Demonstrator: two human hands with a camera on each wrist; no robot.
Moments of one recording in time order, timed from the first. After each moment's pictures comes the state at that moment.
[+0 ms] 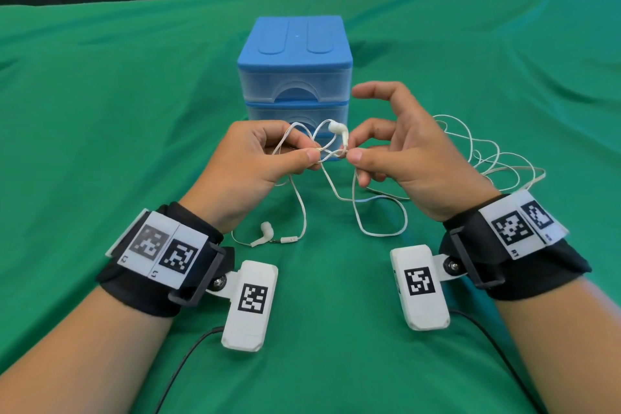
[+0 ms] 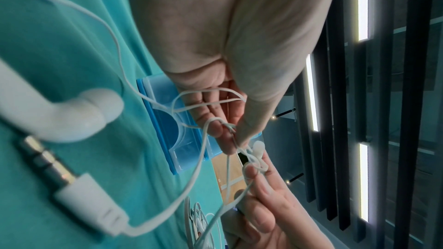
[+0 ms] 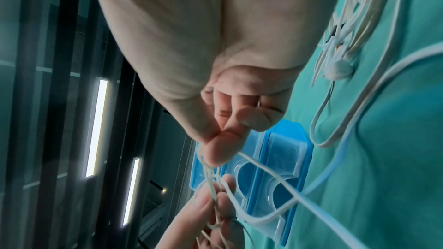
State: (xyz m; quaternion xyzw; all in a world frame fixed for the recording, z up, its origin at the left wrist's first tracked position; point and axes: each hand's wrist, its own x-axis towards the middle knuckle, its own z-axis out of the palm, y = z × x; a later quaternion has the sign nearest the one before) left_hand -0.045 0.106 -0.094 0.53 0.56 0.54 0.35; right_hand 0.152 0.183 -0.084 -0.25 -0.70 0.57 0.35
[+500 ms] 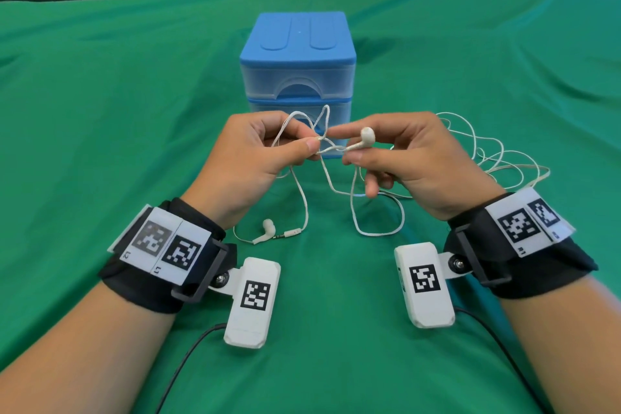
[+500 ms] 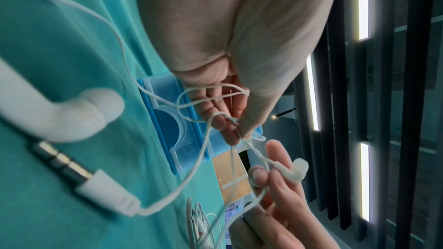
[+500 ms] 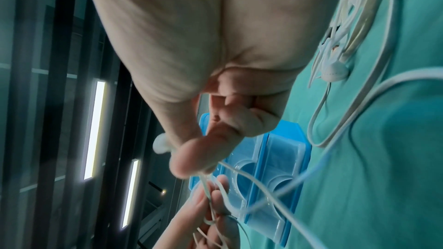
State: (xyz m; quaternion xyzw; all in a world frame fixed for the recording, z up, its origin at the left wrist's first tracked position) left_hand -0.045 0.107 -0.093 0.52 0.56 0.56 0.33; right_hand 0.152 0.179 -0.086 -0.24 -0.73 0.54 0.34
